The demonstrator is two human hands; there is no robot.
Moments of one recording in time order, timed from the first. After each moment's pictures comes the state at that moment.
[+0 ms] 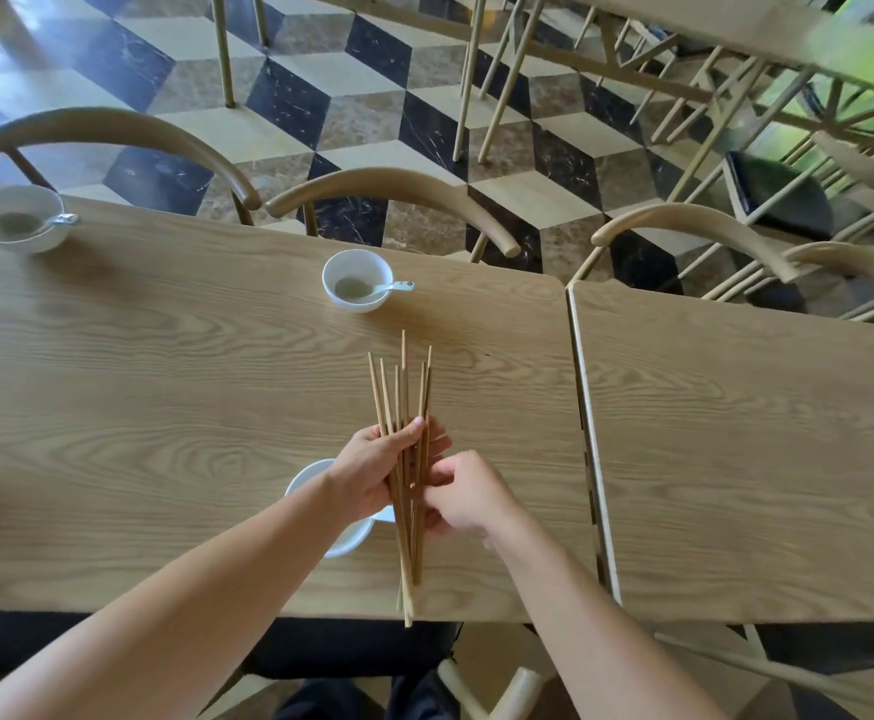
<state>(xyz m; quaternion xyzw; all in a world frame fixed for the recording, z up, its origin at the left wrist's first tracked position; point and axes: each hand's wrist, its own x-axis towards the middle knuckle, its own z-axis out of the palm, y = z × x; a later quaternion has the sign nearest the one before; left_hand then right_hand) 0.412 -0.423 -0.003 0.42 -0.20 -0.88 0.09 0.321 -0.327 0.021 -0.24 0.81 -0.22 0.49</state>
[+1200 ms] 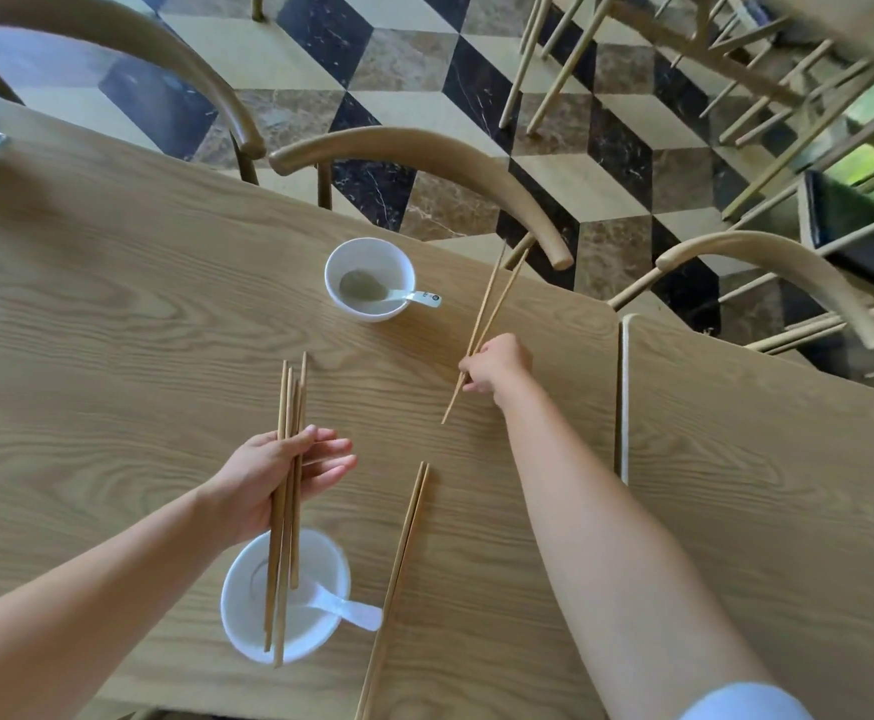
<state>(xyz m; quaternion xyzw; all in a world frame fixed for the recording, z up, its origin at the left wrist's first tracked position) 0.437 -0.526 -0.071 0.53 -0.12 -0.83 0.15 0.165 -0.530 -0.074 -0.14 0.90 -0.19 0.36</state>
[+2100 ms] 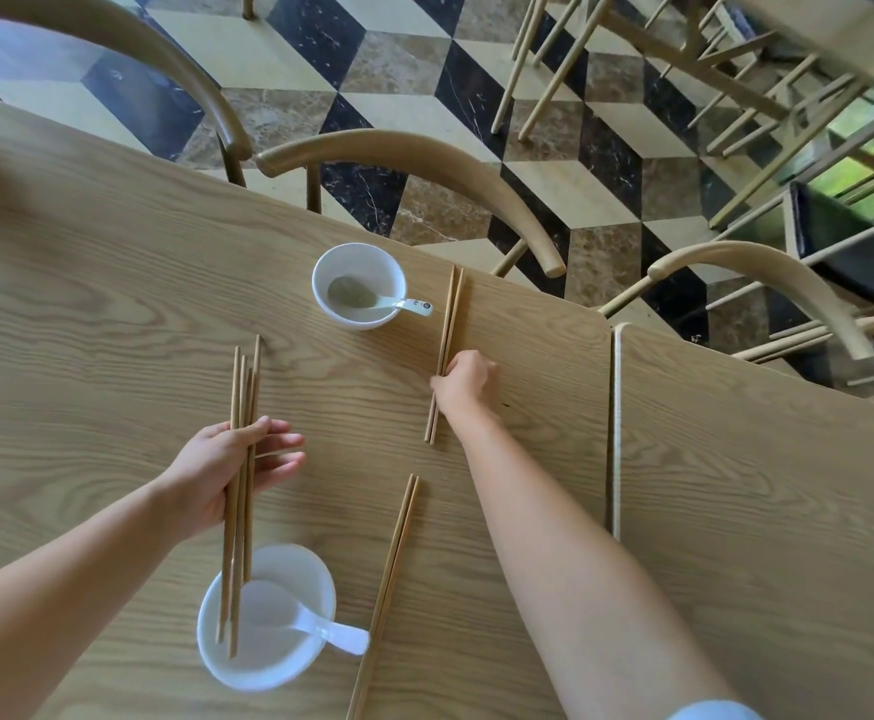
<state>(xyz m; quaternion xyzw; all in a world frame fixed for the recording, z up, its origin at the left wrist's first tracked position) 0.451 -0.556 -0.091 0.57 -0.17 -0.79 0.16 0.190 -0.527 -0.104 -0.24 0.93 -0.14 0.24</state>
